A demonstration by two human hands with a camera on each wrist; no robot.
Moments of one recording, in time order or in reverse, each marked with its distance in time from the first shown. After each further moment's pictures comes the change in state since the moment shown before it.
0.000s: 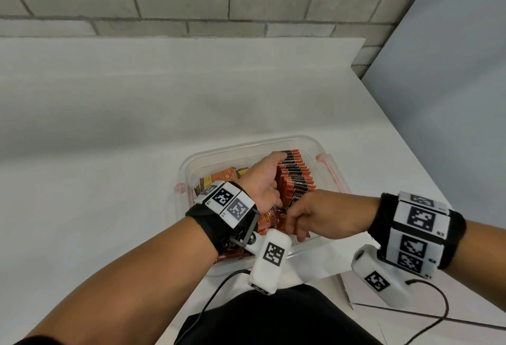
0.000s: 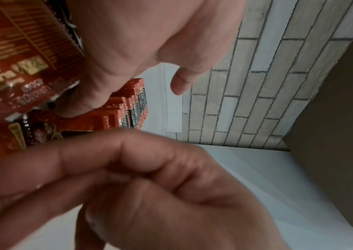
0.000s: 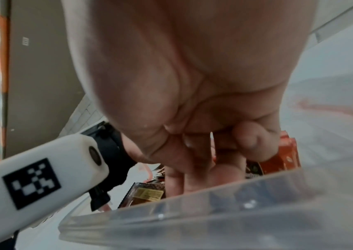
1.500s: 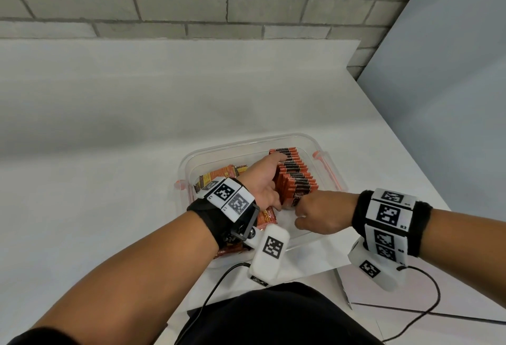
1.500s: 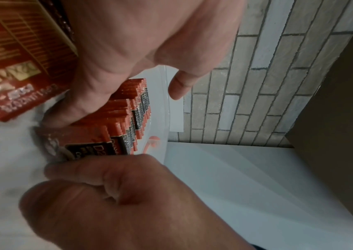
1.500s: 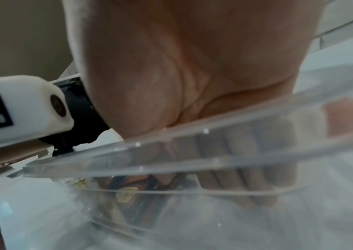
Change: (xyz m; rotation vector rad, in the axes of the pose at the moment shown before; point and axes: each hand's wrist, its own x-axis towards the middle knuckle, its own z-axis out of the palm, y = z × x) left_hand -0.010 -0.001 0.006 0.040 0.012 -0.084; right_hand 0.019 0.017 0.012 -0.342 0.024 0.112
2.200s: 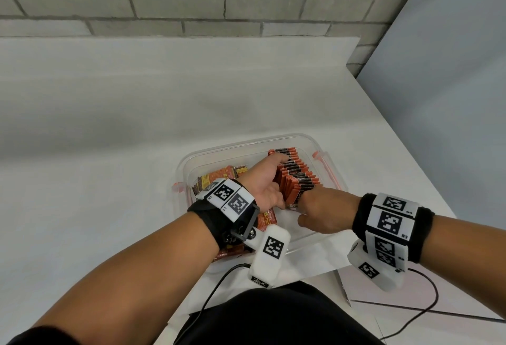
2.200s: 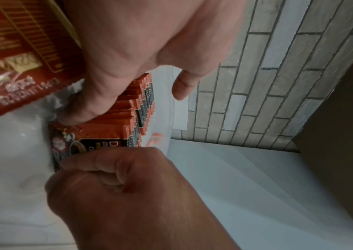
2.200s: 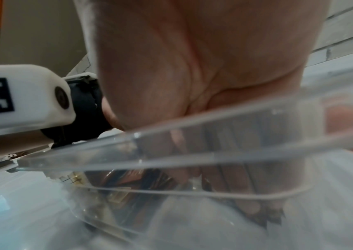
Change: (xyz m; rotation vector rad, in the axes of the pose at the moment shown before) left_hand 0.011 -0.001 -0.002 -0.039 -0.058 0.012; right_hand 0.005 0.005 0.003 0.023 0.112 0.082
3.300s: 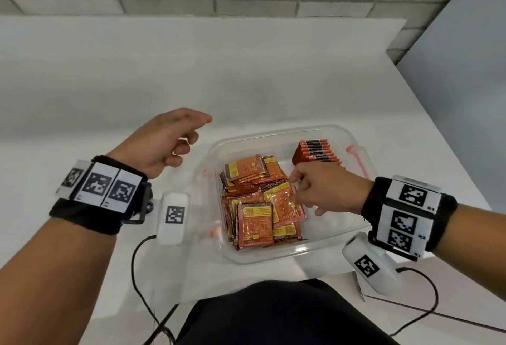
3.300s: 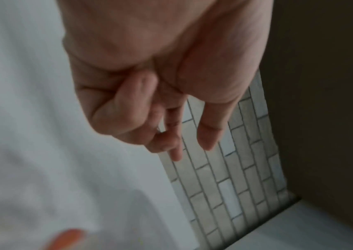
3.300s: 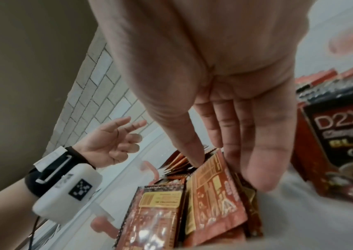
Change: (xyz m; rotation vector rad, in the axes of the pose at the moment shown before) left_hand -0.098 0.058 -0.154 0.461 0.380 0.498; right_hand 0.015 -0.041 -0.028 0.623 0.046 0.024
